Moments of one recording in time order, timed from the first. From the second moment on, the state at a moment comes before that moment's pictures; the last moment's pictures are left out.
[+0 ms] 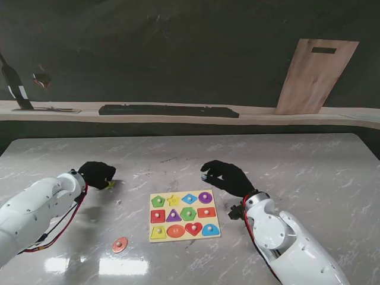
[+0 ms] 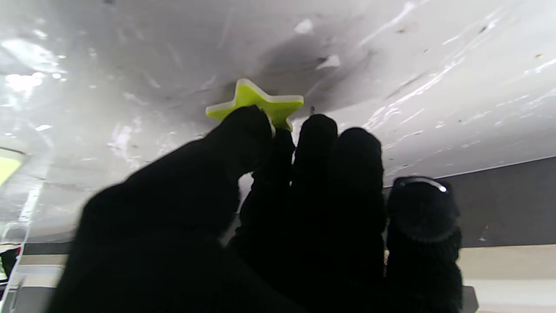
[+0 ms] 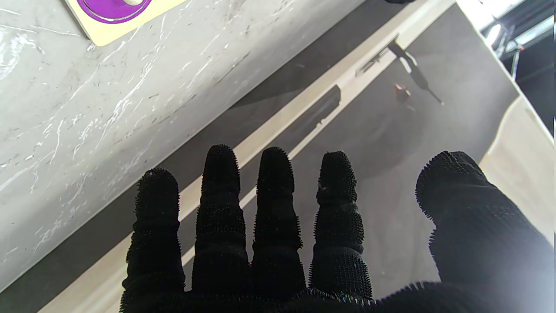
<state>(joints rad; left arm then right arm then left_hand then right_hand) 0.89 -1.02 -0.73 -0.68 0.92 -0.36 0.20 -1.40 -1.17 1.10 -1.38 -0.37 -0.21 -0.15 0.85 -0.66 0.91 -0.07 0.67 0.21 1.07 0.43 1.03 0.20 0.70 0.78 0.96 0.18 1.10 0.83 0.71 0.34 1.64 0.68 0.35 -0.35 0.58 -0.06 0.51 -0.15 0.62 0.56 0.67 0.02 0.68 0.37 0.70 0.12 0.40 0.52 0.24 0.29 0.87 0.50</state>
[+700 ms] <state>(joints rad) 1.05 -1.01 -0.93 -0.97 0.92 -0.47 0.04 -1.40 -1.17 1.11 -1.38 -0.34 -0.25 -0.13 0.84 -0.68 0.95 -0.07 0.68 0.20 1.07 0.45 1.03 0.20 0.70 0.83 0.96 0.18 1.10 0.83 0.70 0.34 1.64 0.68 0.35 -0.35 0.58 -0.06 0.51 -0.15 0.62 0.56 0.67 0.02 0.68 0.37 0.70 0.12 0.40 0.52 0.24 0.29 0.87 0.50</state>
